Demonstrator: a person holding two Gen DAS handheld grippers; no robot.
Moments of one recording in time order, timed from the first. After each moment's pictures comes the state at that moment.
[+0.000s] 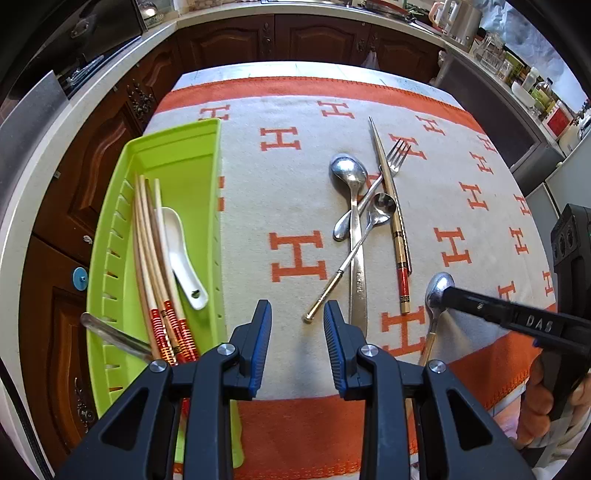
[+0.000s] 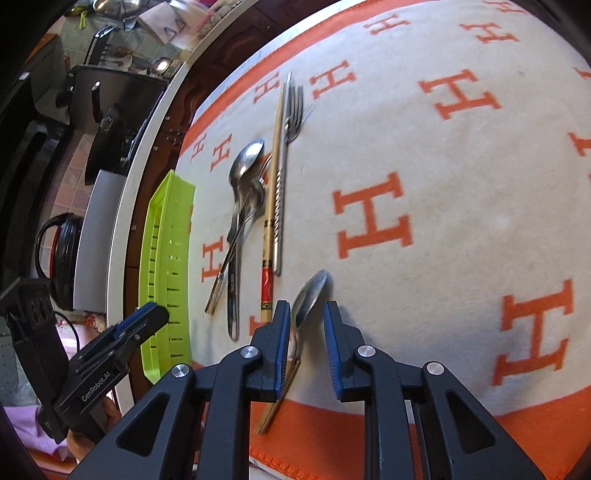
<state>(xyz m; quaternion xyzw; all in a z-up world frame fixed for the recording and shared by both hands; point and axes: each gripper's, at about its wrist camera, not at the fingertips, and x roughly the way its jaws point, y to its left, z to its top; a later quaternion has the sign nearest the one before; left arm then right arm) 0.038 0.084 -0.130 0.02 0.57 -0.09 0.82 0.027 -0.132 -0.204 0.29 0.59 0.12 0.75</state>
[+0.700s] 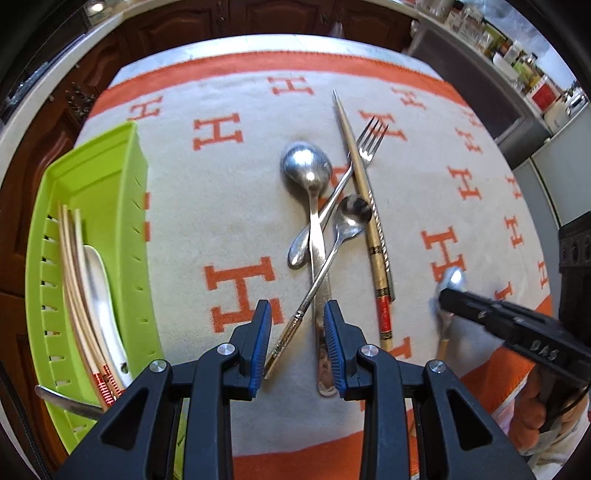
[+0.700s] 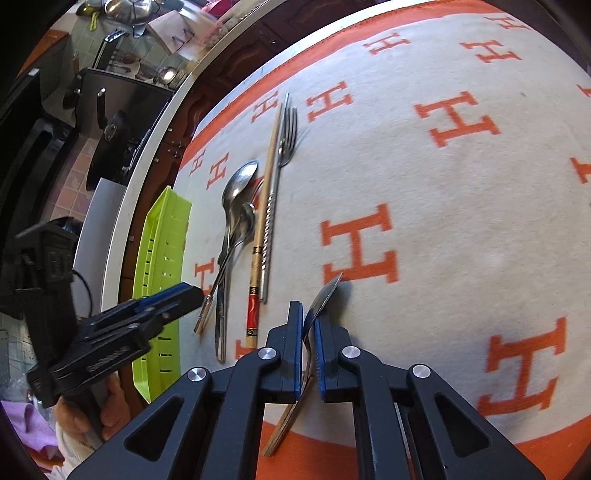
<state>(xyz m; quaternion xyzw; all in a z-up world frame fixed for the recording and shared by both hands) 0.089 0.045 -0.168 0.04 0.61 -0.16 0.78 0.043 -0.135 -0.213 0.29 0.56 0.11 0.77</state>
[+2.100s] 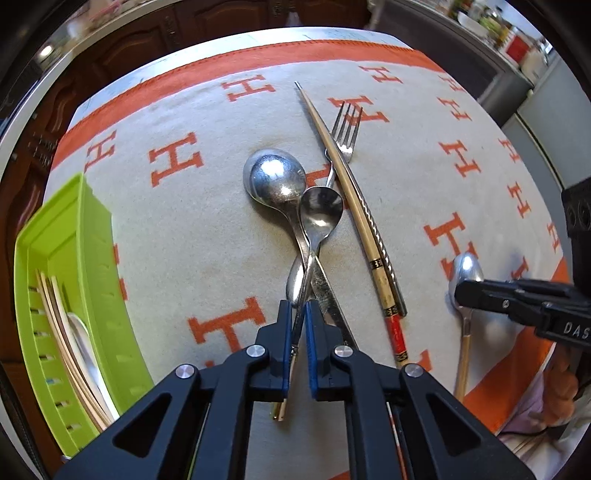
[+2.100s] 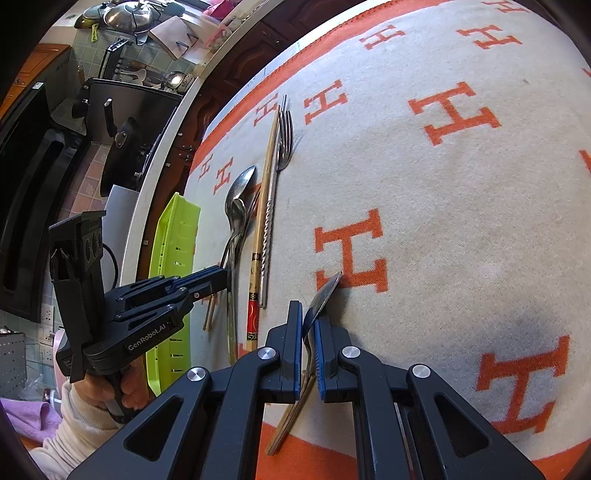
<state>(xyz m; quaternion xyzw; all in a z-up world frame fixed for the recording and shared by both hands) 0.114 0.018 -0.183 0.11 0.60 -0.20 0.77 0.043 -0.155 -0.225 0.32 0.55 0.14 0.76</state>
